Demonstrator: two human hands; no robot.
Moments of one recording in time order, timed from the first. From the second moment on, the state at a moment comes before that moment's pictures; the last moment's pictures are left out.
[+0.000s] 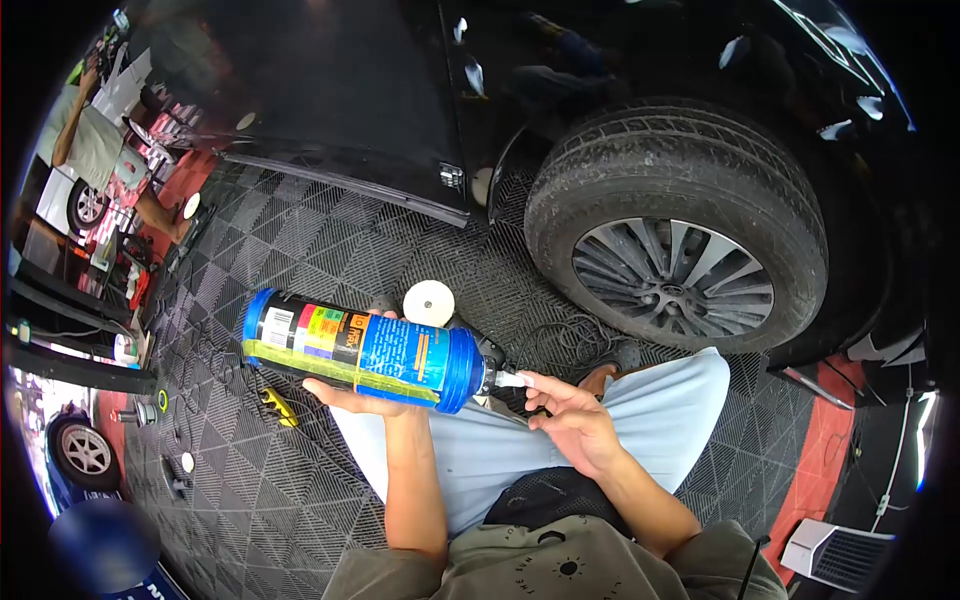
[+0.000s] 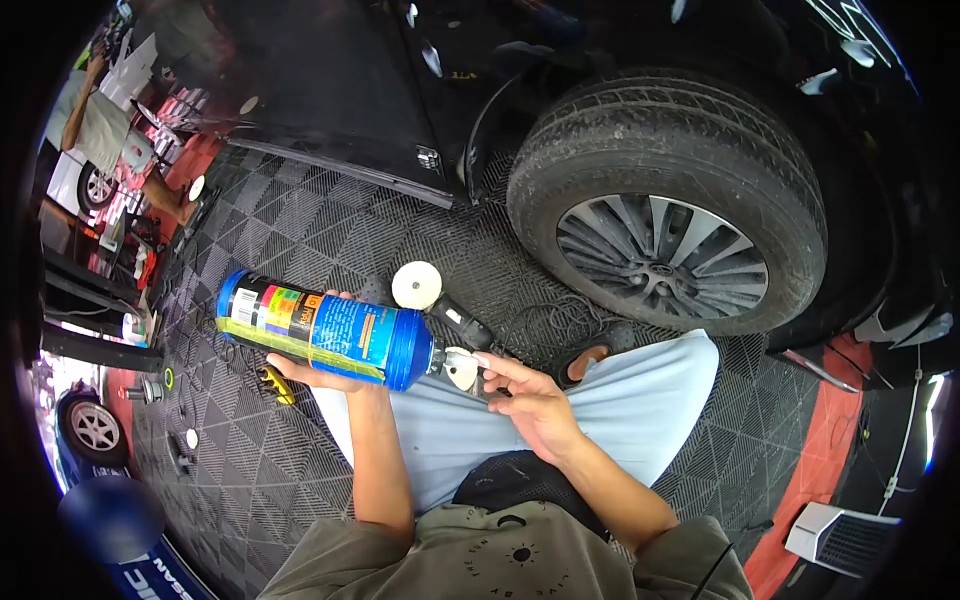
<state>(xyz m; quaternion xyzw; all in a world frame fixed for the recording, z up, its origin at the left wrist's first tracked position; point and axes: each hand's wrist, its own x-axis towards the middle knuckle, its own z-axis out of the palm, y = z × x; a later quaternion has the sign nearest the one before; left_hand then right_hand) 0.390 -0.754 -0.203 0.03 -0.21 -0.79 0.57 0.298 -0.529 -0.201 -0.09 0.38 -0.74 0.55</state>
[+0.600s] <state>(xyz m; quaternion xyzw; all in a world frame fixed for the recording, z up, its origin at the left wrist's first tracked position) 0.398 -0.761 -0.221 0.13 -0.22 -0.74 0.62 0.307 -0.532 -0.197 -0.02 0.28 -0.77 0.58</state>
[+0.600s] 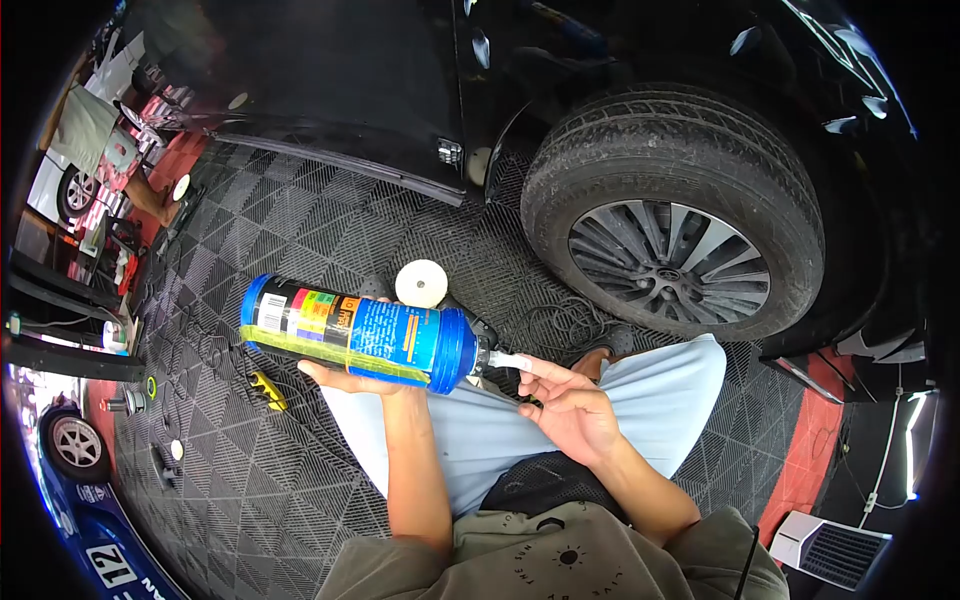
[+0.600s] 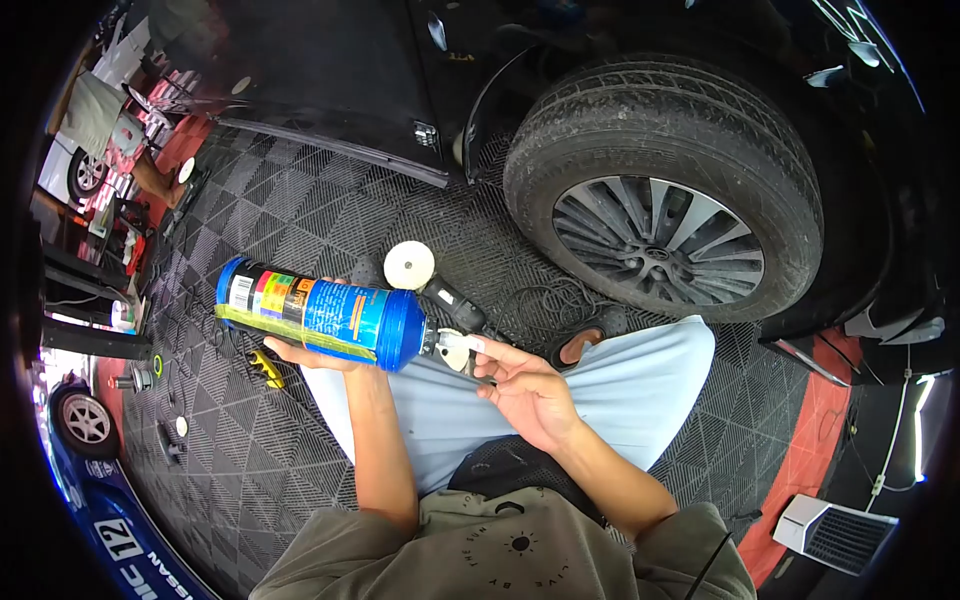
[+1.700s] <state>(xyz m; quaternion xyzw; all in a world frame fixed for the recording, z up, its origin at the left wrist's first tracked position) 0.426 -0.844 -0.264 0.08 -0.13 -0.83 0.54 0.097 -0.732 -0.162 -0.51 0.82 -0.14 -0.22</state>
